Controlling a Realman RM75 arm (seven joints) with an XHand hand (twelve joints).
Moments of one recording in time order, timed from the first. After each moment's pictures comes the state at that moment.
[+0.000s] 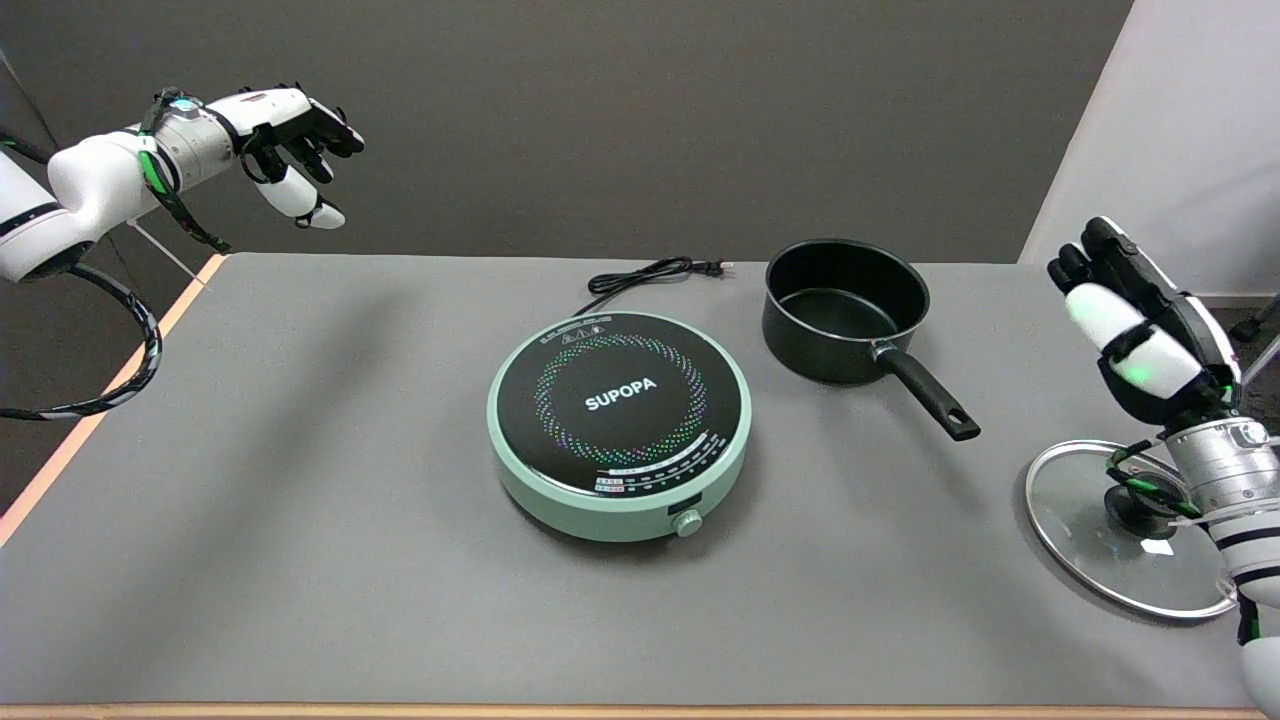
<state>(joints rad) -0.49 -0.70 -1.64 1.18 1.02 1.08 1.70</state>
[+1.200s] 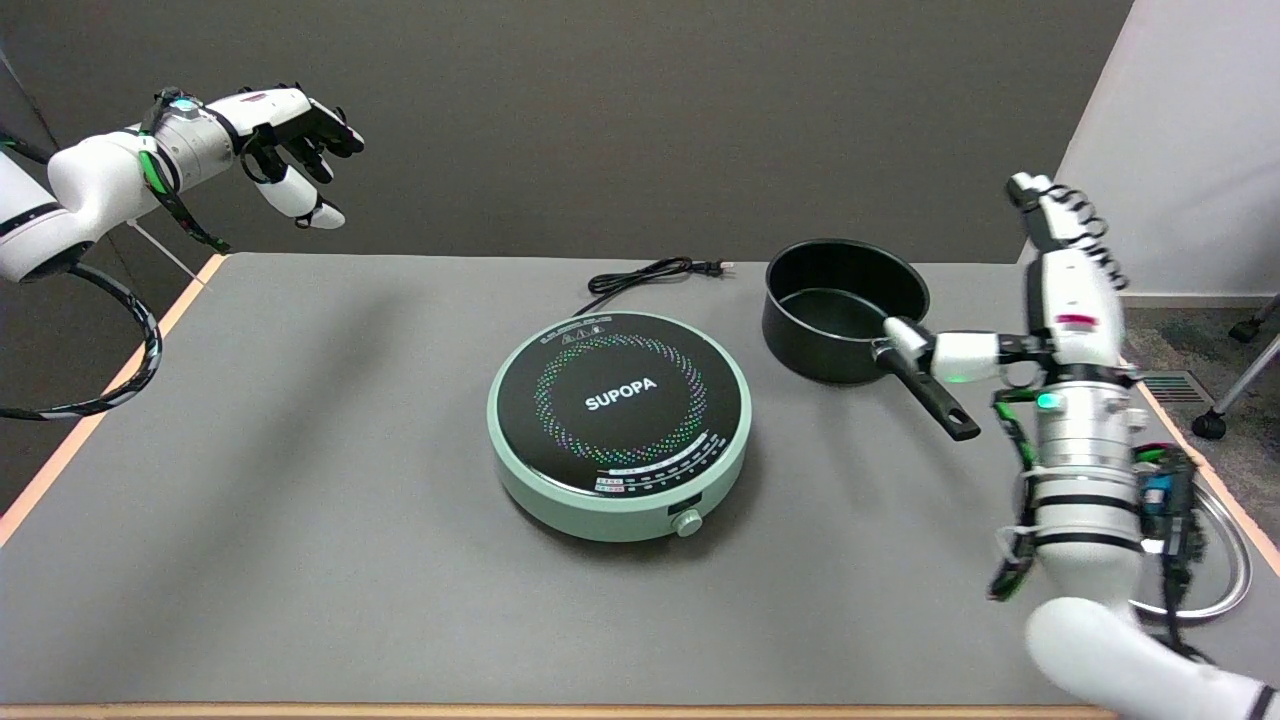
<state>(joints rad) -0.26 -0.93 -1.88 1.67 1.40 1.18 -0.20</state>
